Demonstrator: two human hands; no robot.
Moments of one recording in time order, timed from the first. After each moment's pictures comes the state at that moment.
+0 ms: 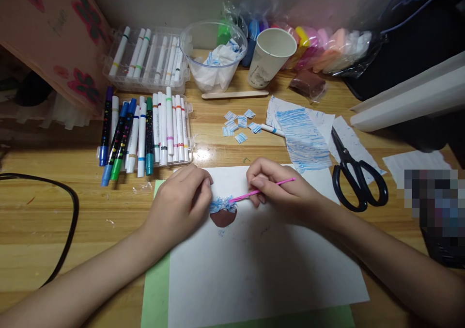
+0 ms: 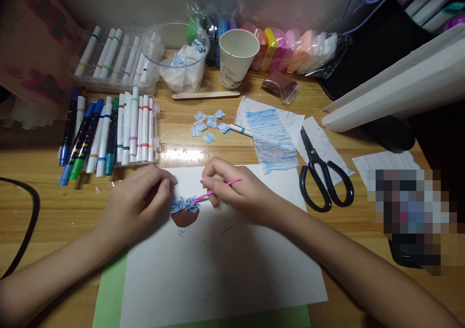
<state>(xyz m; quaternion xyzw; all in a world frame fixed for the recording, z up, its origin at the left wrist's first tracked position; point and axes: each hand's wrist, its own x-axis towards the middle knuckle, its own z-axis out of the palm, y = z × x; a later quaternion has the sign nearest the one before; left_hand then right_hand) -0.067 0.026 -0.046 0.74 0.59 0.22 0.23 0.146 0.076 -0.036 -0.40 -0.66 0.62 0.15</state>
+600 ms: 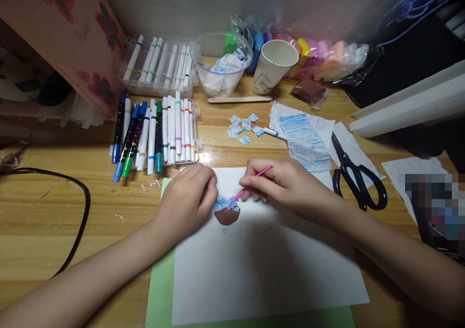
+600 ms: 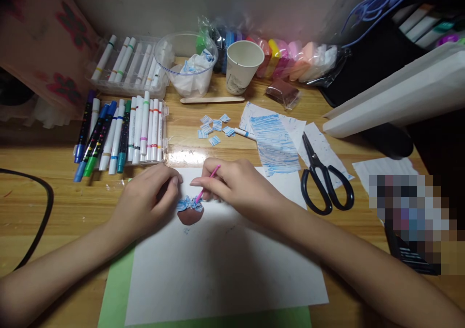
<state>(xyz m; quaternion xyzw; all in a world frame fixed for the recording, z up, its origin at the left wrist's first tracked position) -0.067 0.026 -0.050 0.75 0.60 0.20 0.20 0.127 0.087 -0.007 -0.44 -0.72 0.53 0.05</state>
